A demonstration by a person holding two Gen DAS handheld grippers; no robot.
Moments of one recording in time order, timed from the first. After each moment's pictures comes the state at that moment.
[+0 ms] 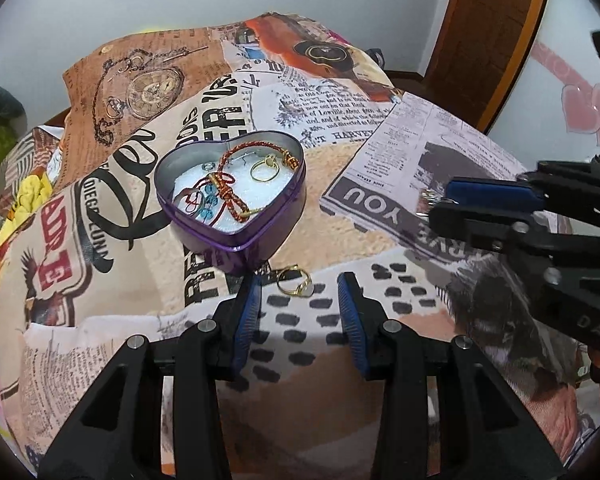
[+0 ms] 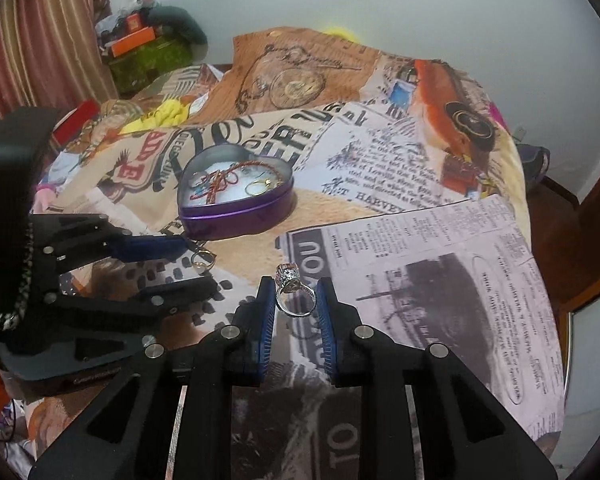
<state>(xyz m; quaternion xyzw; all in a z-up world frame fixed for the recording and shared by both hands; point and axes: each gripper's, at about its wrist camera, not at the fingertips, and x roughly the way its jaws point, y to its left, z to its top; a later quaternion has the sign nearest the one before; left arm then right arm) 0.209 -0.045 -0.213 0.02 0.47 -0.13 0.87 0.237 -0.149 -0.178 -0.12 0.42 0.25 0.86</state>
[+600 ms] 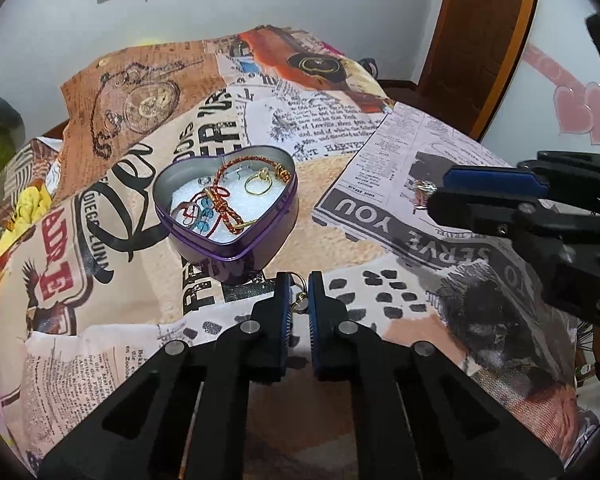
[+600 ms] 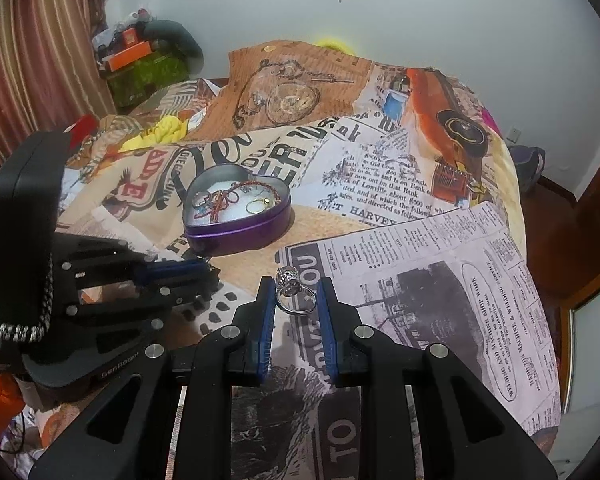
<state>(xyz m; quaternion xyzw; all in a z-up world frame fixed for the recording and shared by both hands) 0.202 -0.048 -0.205 0.03 0.45 -0.14 0.88 0.235 -0.150 -0.165 -0.10 0.41 0.25 0.87</state>
